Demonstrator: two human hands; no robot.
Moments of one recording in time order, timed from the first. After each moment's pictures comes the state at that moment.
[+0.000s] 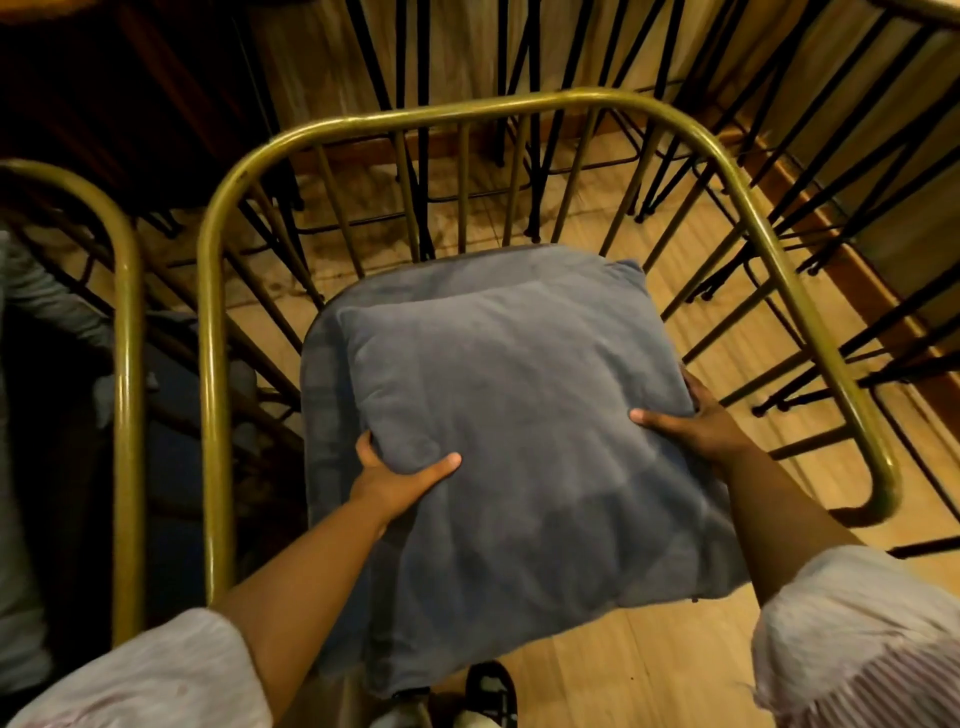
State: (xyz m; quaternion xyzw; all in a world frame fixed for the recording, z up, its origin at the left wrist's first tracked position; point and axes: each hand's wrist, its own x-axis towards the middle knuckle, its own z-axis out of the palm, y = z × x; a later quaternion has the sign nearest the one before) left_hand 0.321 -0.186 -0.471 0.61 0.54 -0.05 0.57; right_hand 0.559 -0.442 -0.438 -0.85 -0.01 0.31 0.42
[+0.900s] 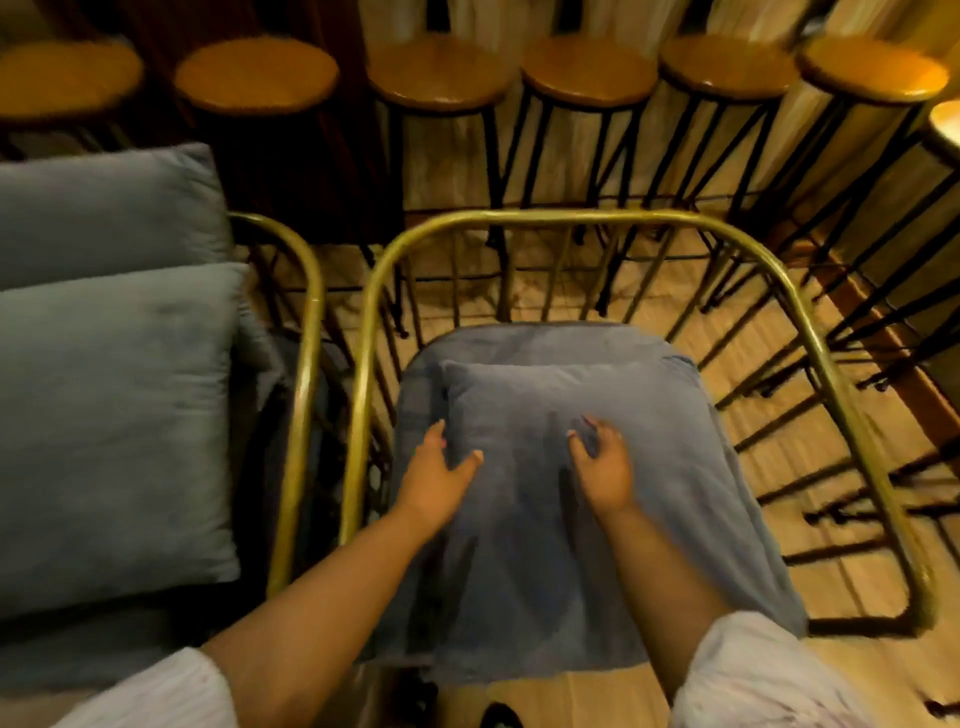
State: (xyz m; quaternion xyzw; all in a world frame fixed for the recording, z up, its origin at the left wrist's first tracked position) left_hand 0.277 -0.172 -0.358 0.71 0.47 0.07 0.52; right_hand 0.442 -0.292 -0.409 -0.88 -0.16 0.18 0.41
